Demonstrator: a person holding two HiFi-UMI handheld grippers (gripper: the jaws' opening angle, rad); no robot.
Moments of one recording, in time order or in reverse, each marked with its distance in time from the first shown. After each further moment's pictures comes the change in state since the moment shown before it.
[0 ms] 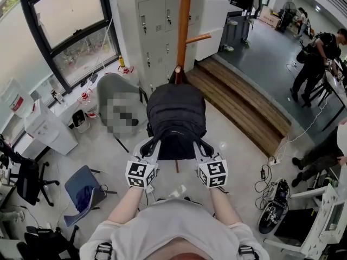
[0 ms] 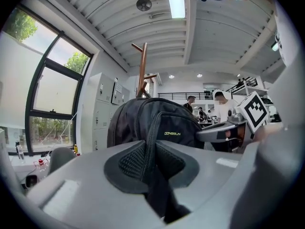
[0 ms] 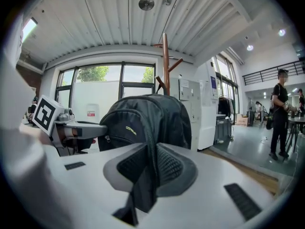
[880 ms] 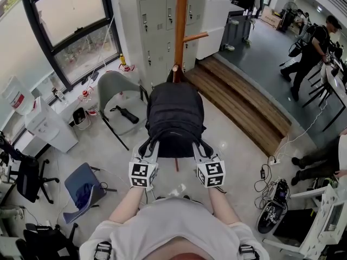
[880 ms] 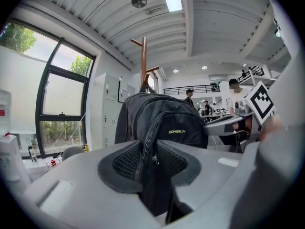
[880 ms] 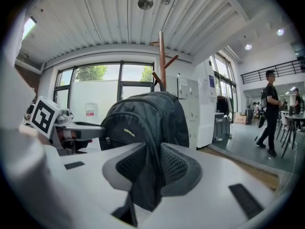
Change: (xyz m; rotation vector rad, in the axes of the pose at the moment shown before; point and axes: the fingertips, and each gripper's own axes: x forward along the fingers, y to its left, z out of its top) left arm -0.010 0.007 -0.028 0.047 0.045 0.098; right arm -0.004 0.003 -0.023 0.015 0.005 -0.013
